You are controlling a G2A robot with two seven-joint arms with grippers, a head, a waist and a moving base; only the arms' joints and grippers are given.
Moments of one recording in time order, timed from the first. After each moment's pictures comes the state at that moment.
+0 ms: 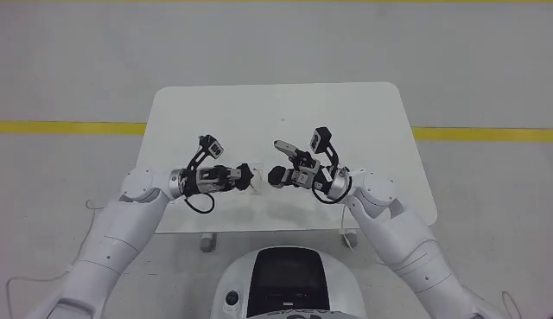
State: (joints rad) left arm 1.20 -1.02 -1.12 -1.22 -0.77 -0.33 -1.35; right arm -1.31 -1.27 1.06 -1.54 0.57 0.08 0.72
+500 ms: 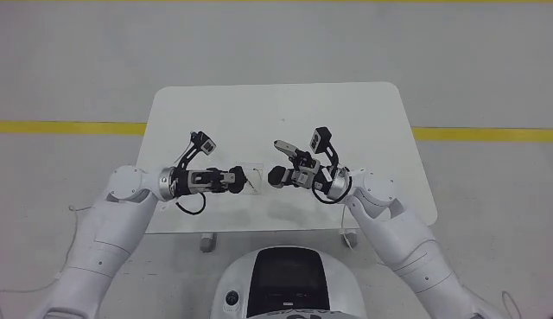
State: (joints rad) left arm 1.26 -1.01 -1.25 -1.34 -0.65 -0.34 -1.39; right arm -1.31 -1.27 1.06 -1.54 0.57 0.08 0.72
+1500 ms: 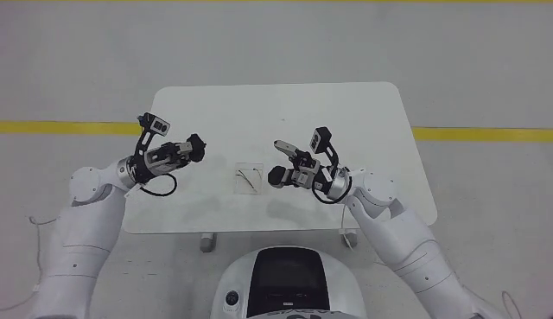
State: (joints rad) left arm 1.30 -1.02 -1.52 -1.29 -0.78 -0.34 -1.34; right arm -1.31 -1.27 1.06 -1.54 0.57 0.08 0.72
